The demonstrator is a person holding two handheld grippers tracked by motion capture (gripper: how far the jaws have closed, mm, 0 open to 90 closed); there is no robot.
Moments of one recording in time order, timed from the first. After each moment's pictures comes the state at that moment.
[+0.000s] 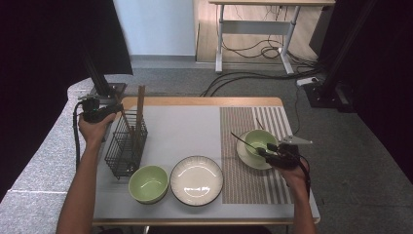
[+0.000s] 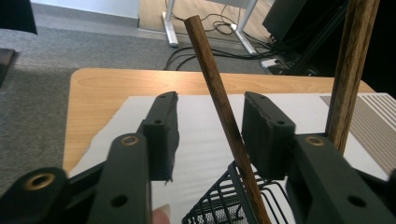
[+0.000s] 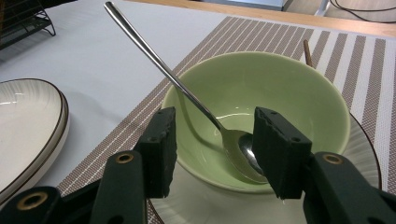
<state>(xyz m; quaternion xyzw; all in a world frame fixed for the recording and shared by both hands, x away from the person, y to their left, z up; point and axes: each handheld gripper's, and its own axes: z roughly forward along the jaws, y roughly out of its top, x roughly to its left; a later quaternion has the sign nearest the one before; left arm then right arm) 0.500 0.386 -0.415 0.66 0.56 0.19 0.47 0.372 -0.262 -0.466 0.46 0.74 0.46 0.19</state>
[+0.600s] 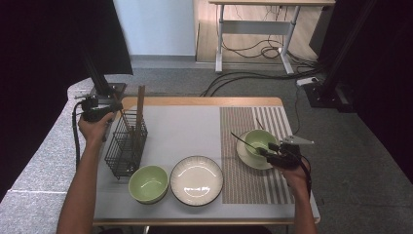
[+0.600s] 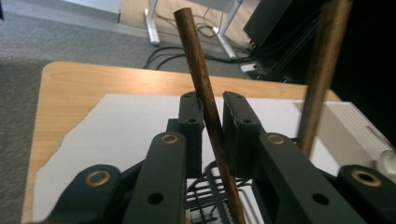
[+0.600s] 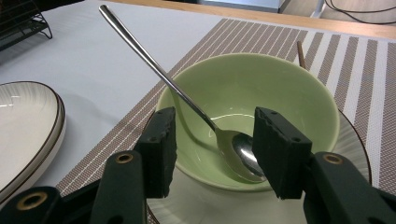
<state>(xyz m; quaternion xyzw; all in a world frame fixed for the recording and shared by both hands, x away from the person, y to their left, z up) 0.496 0.389 -0.409 0.64 0.56 0.14 0.52 0.371 -0.265 -0.464 0.46 0.73 0.46 0.20</state>
